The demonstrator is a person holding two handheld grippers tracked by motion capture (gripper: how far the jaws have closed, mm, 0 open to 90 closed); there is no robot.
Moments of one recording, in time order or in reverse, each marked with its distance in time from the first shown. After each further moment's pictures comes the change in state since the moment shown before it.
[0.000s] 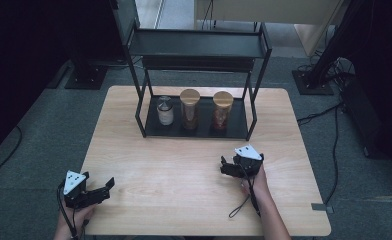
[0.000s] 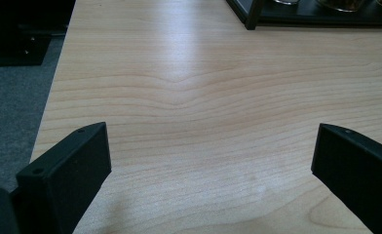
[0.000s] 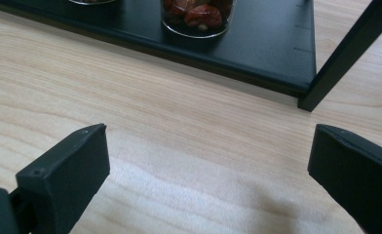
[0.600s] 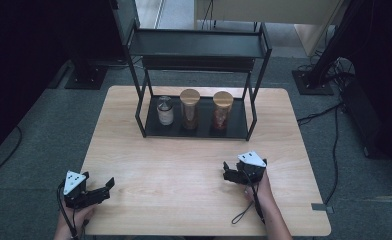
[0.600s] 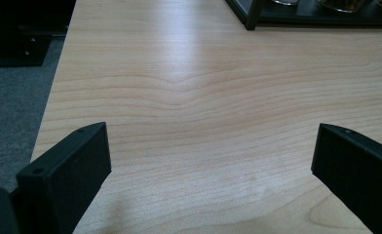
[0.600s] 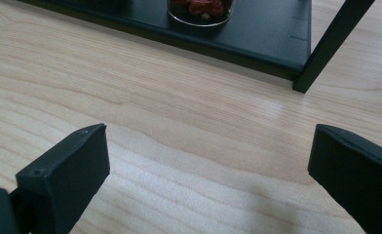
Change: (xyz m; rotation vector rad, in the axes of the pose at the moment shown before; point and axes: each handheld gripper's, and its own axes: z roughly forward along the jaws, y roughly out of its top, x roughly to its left) left arm 0.000 0.000 0.000 -0.003 0.001 0.001; right arm -0.002 -0.012 -0.017 -0.005 0.016 -0.012
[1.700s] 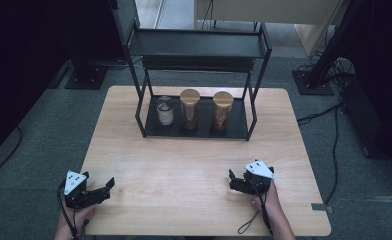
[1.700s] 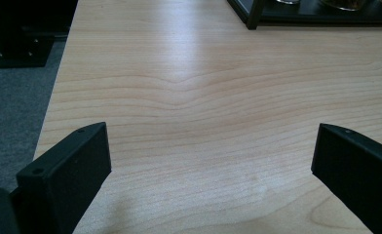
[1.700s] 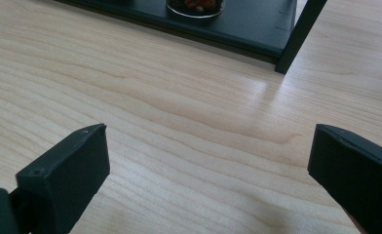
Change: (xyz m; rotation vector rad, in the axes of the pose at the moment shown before) left arm -0.001 0.000 0.000 0.003 0.009 0.007; right arm -0.008 -0.019 -0.026 -0.029 0.006 -0.014
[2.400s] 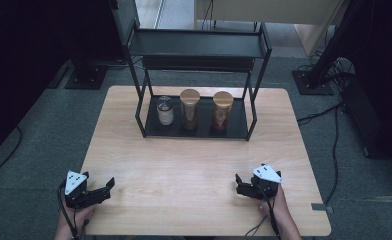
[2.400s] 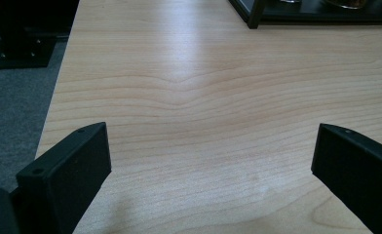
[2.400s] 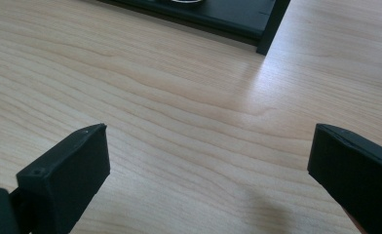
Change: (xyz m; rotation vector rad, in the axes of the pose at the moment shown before) left arm -0.001 0.000 0.000 0.002 0.008 0.008; right arm -0.014 -0.011 -0.015 0.017 -0.004 -0.006
